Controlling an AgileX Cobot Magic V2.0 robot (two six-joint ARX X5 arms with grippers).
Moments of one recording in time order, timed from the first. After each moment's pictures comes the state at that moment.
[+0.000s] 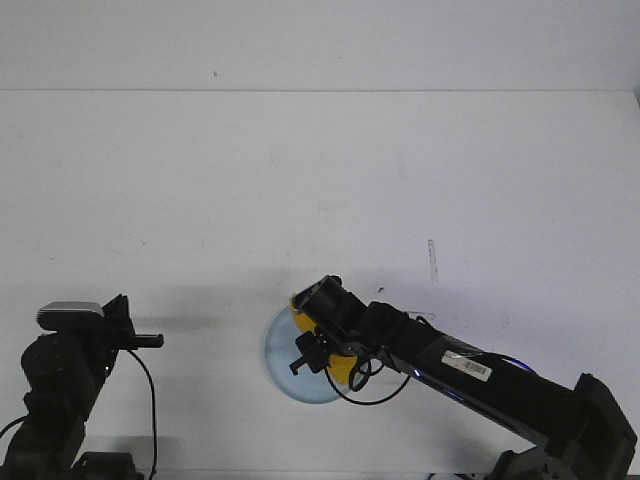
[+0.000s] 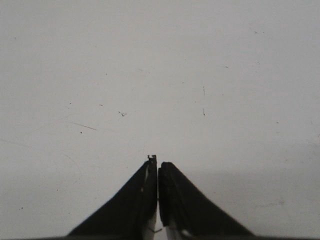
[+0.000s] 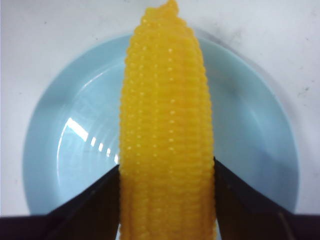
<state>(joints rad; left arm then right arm) -0.02 0.50 0.59 -0.37 -0.03 0.00 0.90 1.59 1.14 -0.69 -0.02 0.35</state>
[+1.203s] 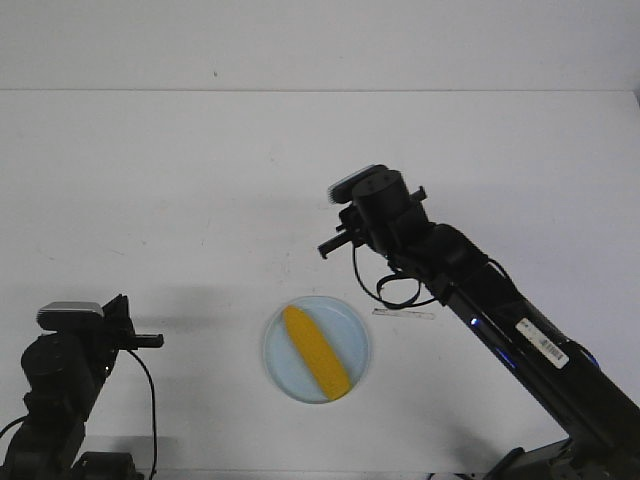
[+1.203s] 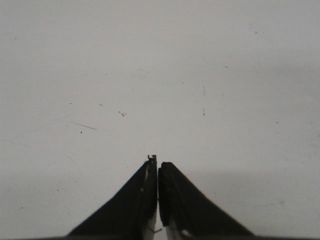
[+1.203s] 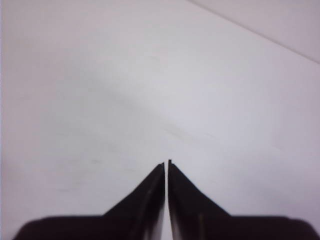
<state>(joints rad) -0.02 0.50 0.59 -0.37 -0.03 0.00 0.61 1.56 1.60 -0.75 0.19 0.04</state>
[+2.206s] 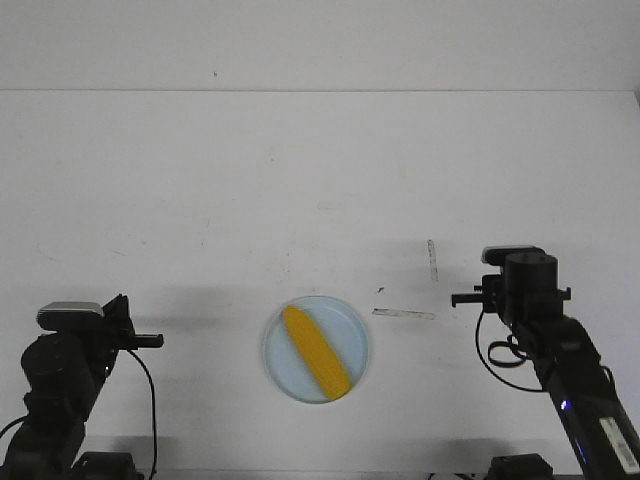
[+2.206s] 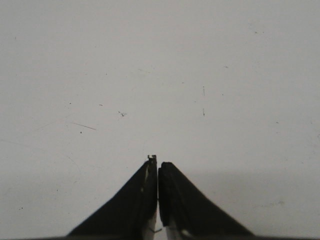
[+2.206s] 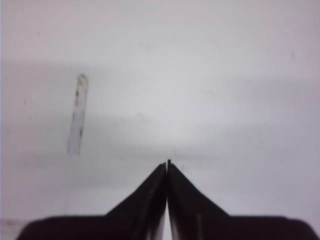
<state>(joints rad) -0.02 0.50 0.59 -0.37 -0.03 0.00 0.07 1.05 0.80 -0.56 0.12 0.03</state>
